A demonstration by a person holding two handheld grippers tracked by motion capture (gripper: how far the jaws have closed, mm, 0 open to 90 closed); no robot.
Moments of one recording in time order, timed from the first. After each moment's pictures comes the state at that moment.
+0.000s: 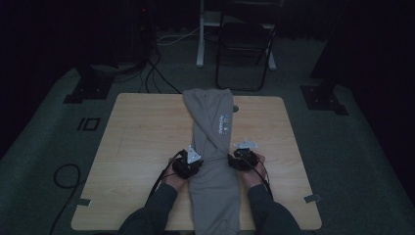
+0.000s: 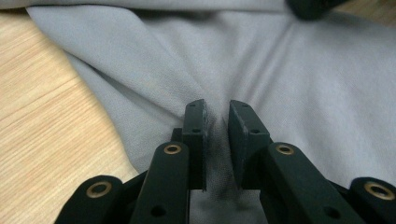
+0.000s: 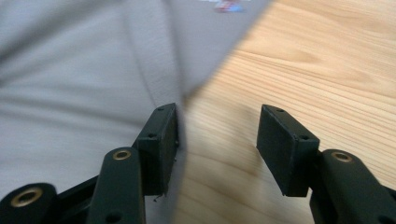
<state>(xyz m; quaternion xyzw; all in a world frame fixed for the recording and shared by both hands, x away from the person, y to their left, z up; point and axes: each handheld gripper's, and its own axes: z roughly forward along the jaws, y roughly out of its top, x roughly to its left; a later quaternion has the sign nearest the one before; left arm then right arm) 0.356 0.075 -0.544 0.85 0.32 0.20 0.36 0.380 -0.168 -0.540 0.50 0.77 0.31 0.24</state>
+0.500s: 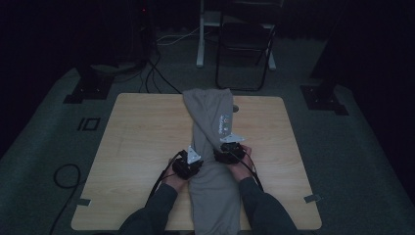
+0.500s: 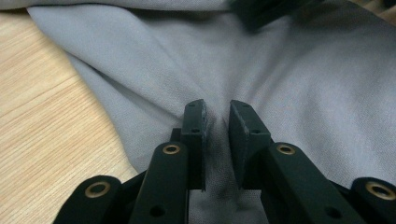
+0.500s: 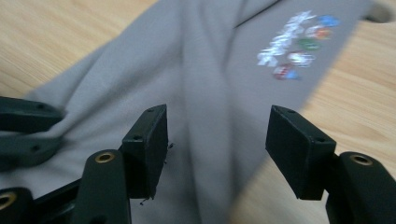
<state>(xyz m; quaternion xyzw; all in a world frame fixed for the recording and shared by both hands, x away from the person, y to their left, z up) 0.356 0.075 -0.544 0.85 0.32 0.20 0.36 0.406 -0.122 -0.537 0.43 0.80 0.35 0.22</state>
